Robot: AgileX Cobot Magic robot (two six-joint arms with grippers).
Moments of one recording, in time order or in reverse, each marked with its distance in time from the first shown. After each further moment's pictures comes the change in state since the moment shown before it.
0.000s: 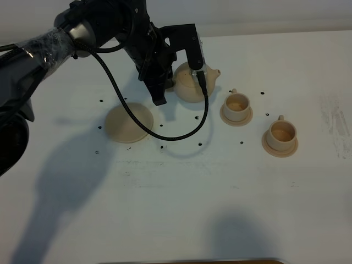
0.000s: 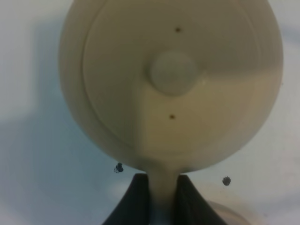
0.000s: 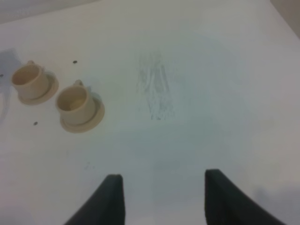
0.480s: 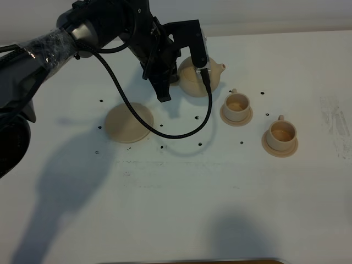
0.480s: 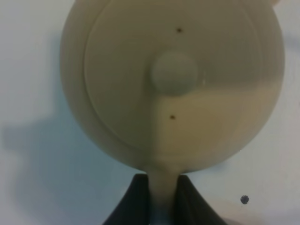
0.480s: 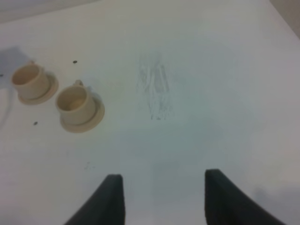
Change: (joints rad) left arm -0.009 0.000 -0.005 0.004 -0.053 0.002; right arm 0.000 0.000 0.000 0.000 0.000 0.000
